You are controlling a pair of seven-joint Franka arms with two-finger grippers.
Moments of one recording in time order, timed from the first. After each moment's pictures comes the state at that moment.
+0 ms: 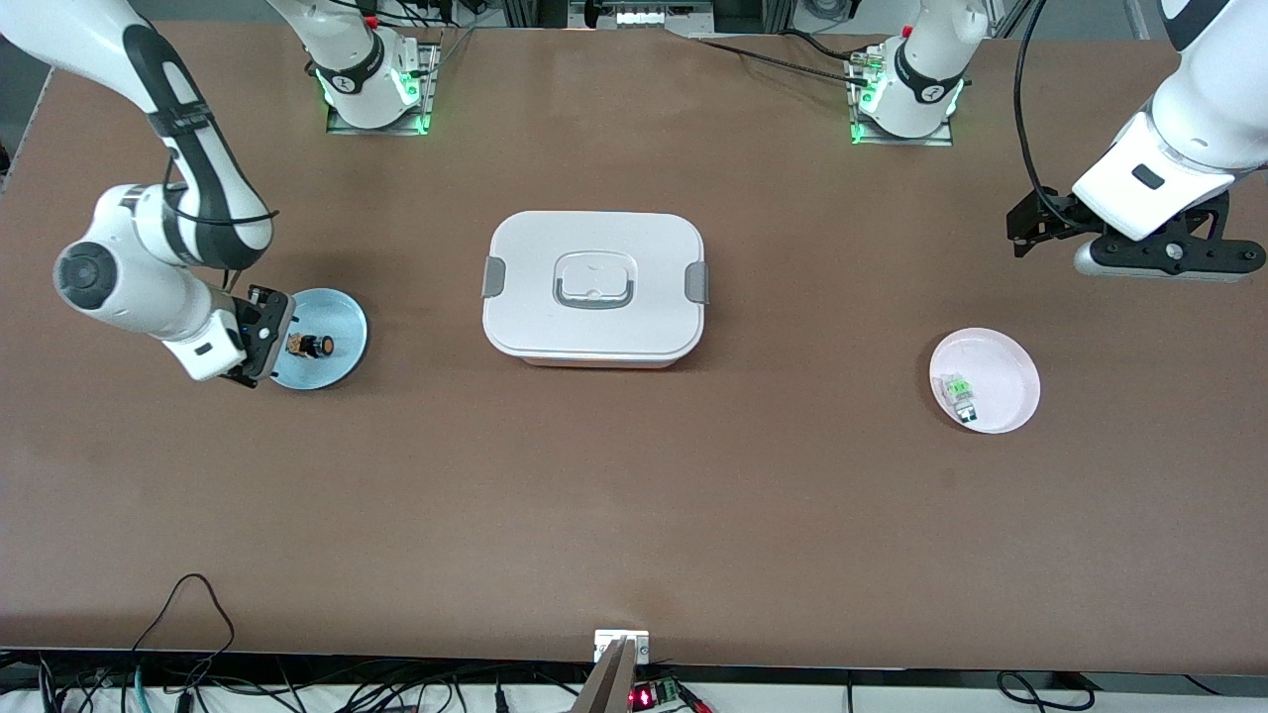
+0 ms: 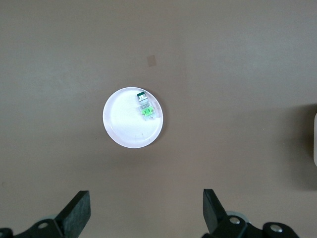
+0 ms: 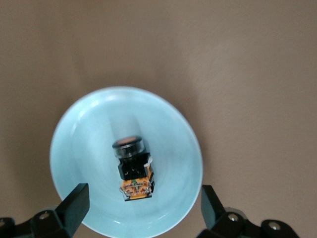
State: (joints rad) left arm -0.03 0.02 -0.14 -1.59 0.11 1.56 -0.07; right arm -0.32 0.33 0.27 -2.04 -0.04 2.25 -1.28
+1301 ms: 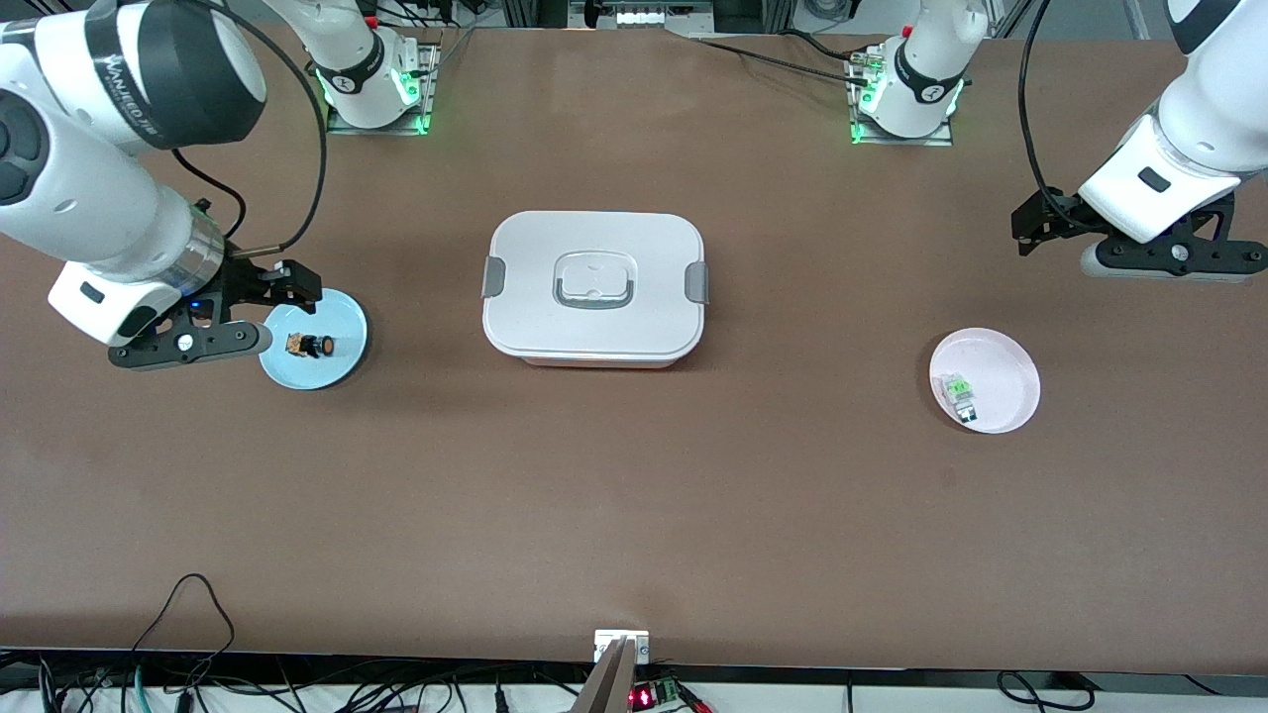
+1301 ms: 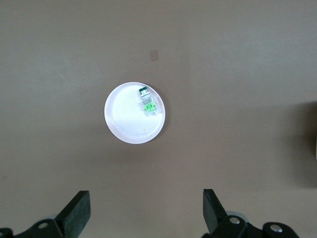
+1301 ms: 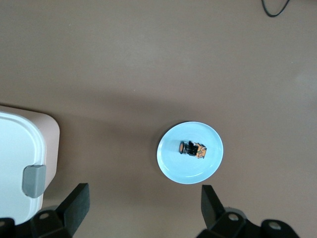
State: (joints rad) left arm -0.02 0.03 -0.14 -1.59 0.11 1.54 -0.07; right arm -0.05 0.28 0.33 -1.42 -0.18 1.59 0.13
